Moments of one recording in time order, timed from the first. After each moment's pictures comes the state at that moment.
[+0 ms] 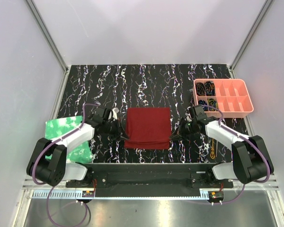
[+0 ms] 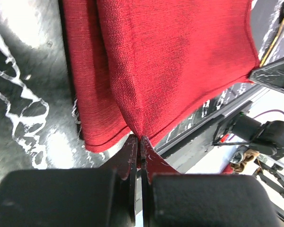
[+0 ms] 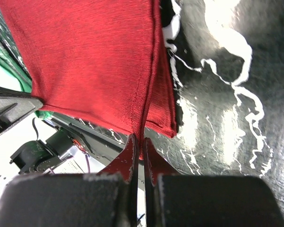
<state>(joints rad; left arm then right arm) -0.38 1.32 0.63 -0.33 0.55 -0.69 0.32 1.36 0.66 -0.39 -0.52 0.79</state>
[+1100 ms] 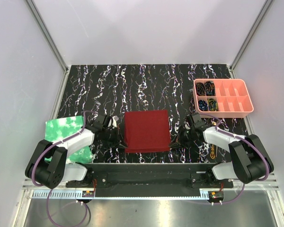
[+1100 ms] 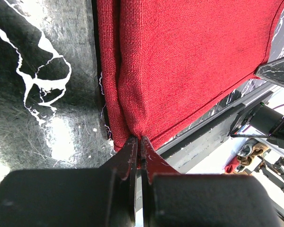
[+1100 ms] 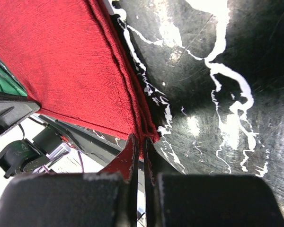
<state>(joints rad) -0.39 1.29 0.51 -0.33 0.54 -0.69 0.37 1.36 0.51 -0.29 -0.51 0.86</state>
